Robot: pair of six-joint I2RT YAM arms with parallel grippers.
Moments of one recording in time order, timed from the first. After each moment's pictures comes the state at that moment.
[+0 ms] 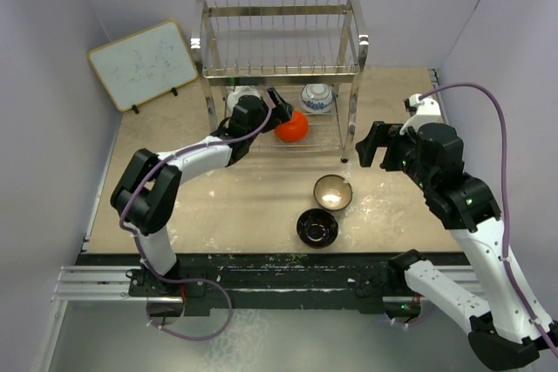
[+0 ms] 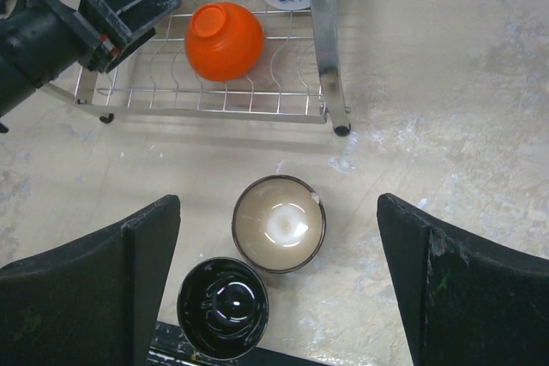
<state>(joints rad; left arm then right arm) -0.57 1.82 1.18 0.31 -0.20 -0.83 0.40 0.82 1.17 -0.78 0.14 0.31</state>
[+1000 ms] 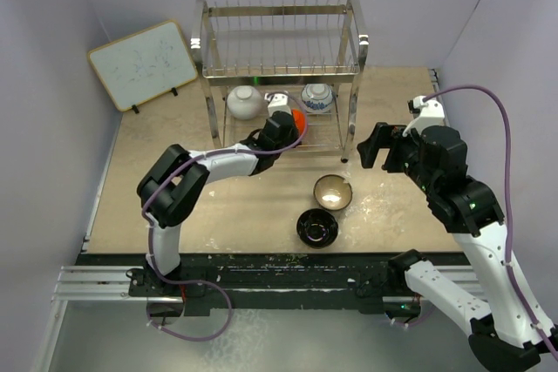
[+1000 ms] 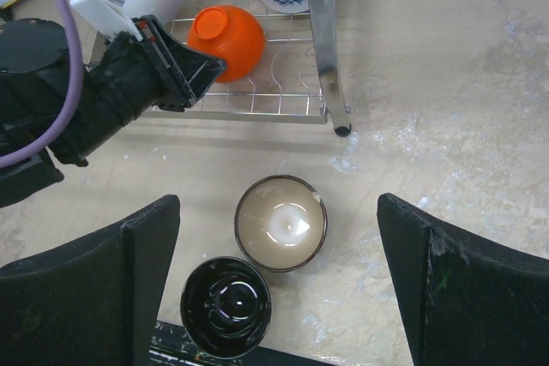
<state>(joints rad) -0.73 1.93 1.23 0.28 -0.34 -0.59 0.40 0.80 1.17 -0.78 0.15 0.32</state>
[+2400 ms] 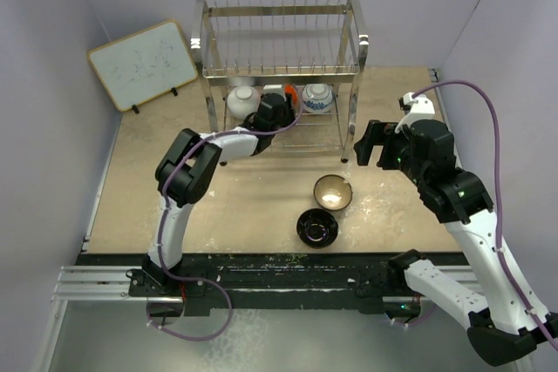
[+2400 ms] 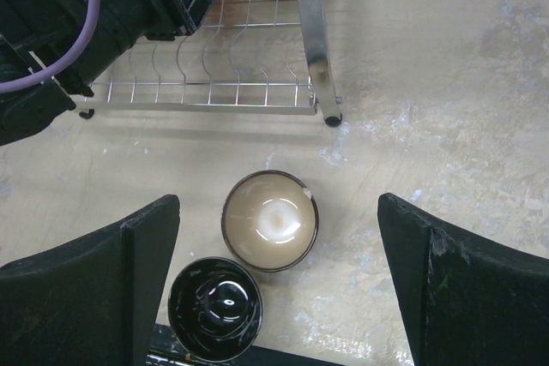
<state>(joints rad) -0.59 2.18 1.47 0.36 -0.29 -0.42 0.40 0.86 1.15 -0.78 0.17 0.31</state>
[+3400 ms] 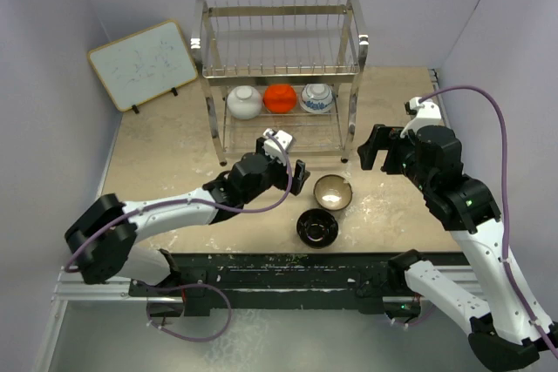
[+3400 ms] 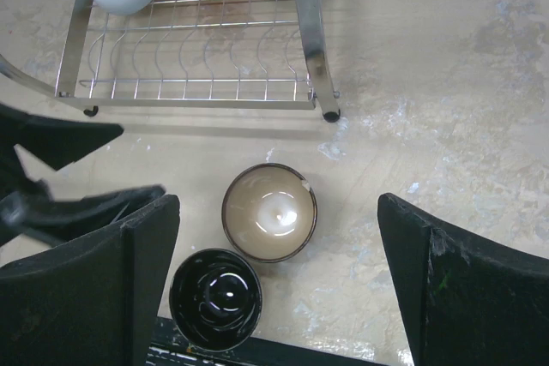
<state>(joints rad) -0.89 1.46 0.77 0.40 -0.18 -0.22 0.40 0.81 1.15 -0.80 0.17 0.32</state>
